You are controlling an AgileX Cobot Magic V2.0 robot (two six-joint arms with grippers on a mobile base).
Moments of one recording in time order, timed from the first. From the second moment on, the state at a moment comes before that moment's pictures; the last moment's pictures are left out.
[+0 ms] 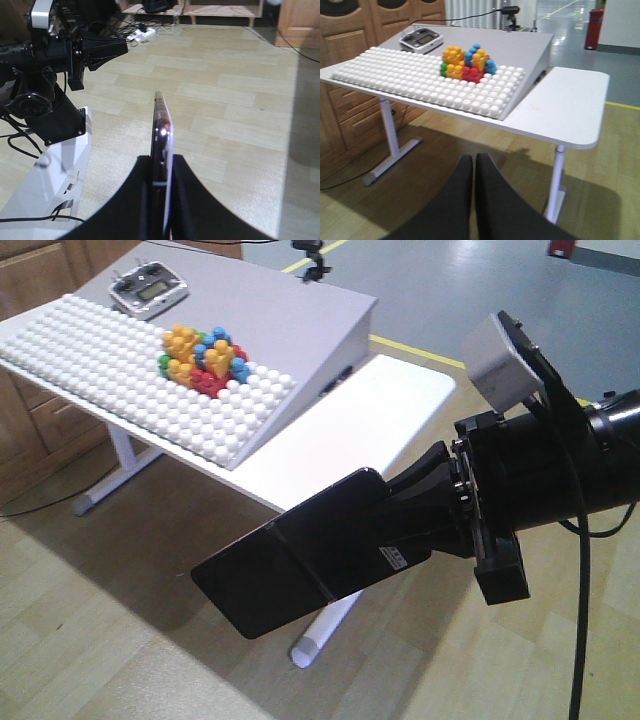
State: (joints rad) left arm -0.04 -0.02 0.03 -0.14 0.23 0.14; right arm 0.24 1.30 -1.09 1.09 1.22 -1.23
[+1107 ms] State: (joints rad) left arm -0.04 -0.02 0.03 -0.14 0.23 0.14; right arm 0.24 1.30 -1.09 1.09 1.22 -1.23
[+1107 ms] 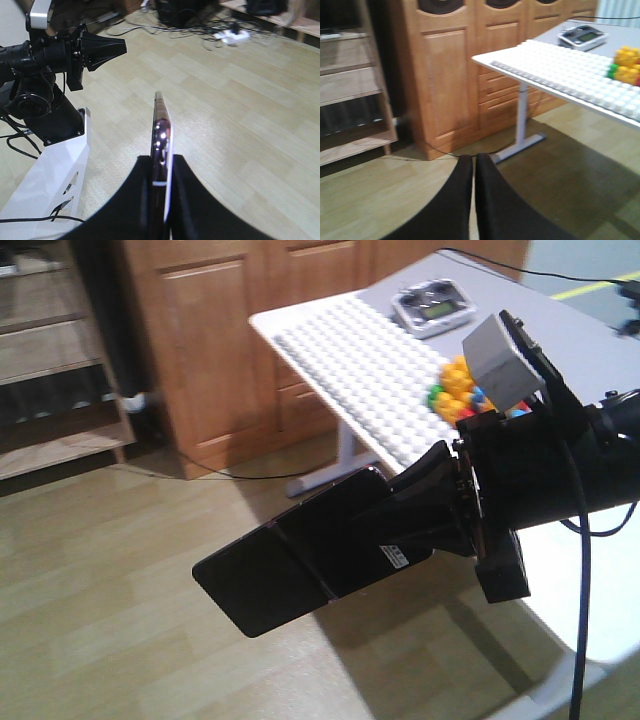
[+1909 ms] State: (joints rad) left arm -0.04 -0.02 0.03 -0.14 0.23 0.14; right arm 0.24 1.30 -1.09 1.09 1.22 -1.23
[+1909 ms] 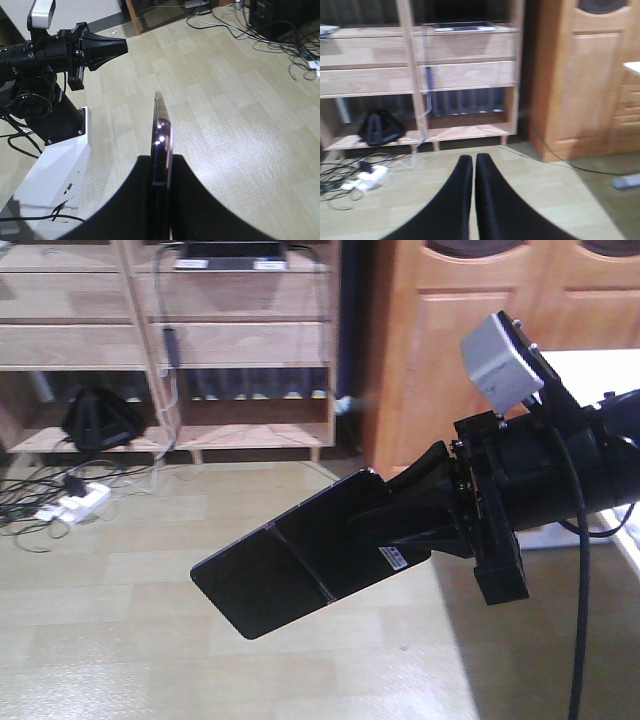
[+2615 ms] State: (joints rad) left arm -0.04 -0.02 0.03 -0.14 0.23 0.14; right arm 0.24 1.30 -1.09 1.09 1.22 -1.23
